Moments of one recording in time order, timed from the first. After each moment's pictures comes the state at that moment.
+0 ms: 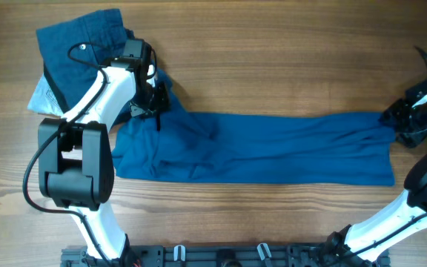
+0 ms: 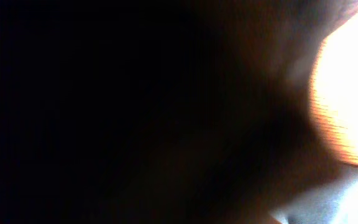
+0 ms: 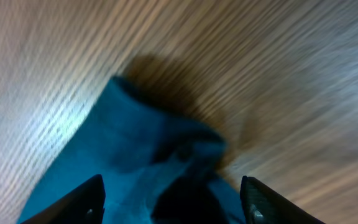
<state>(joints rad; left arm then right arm) -0.14 1.99 1.41 -0.87 0.21 -0.41 -0.61 2.00 1.38 -0.87 -0.14 0.24</state>
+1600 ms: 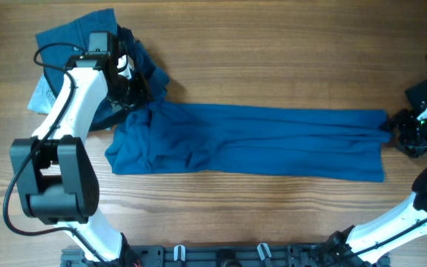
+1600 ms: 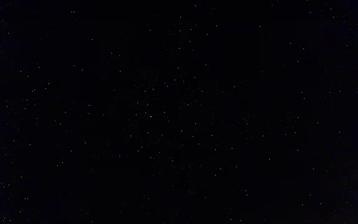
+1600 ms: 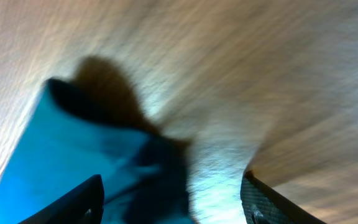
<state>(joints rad) -0.01 1.89 1.41 -0.90 0.32 -0.41 -0.72 2.00 1.30 -0.82 -0.31 0.07</state>
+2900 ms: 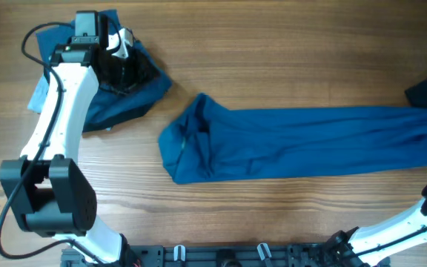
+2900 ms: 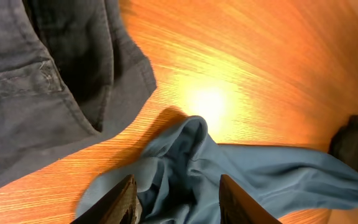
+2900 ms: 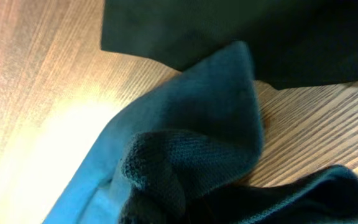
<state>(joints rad) -0.01 1.81 1.53 -0.91 0.49 -0.42 -0.86 1.99 1.71 -1.15 -0.33 0.05</state>
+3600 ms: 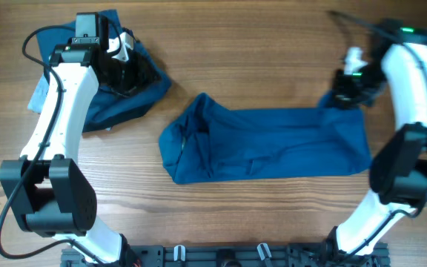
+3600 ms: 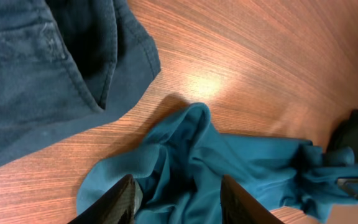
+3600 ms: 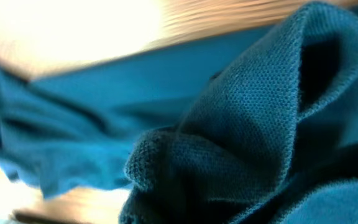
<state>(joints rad) -0.01 1.81 1.53 -0.96 0.49 -0.42 -0.13 1.98 1.71 -1.41 -0.29 0.07</state>
